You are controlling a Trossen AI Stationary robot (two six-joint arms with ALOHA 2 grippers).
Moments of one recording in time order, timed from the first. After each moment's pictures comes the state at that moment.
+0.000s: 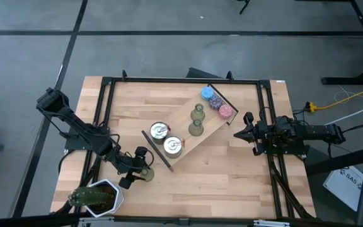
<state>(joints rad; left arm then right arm) -0.63 1.26 0.51 0.01 -0.19 -0.25 0.06 0.00 0.01 0.03 -0.11 0.10</state>
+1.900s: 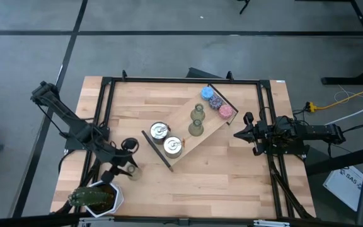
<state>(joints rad) -0.66 0.92 0.69 -0.44 -0.10 -0.25 0.06 0.00 0.01 0.03 -0.11 0.10</state>
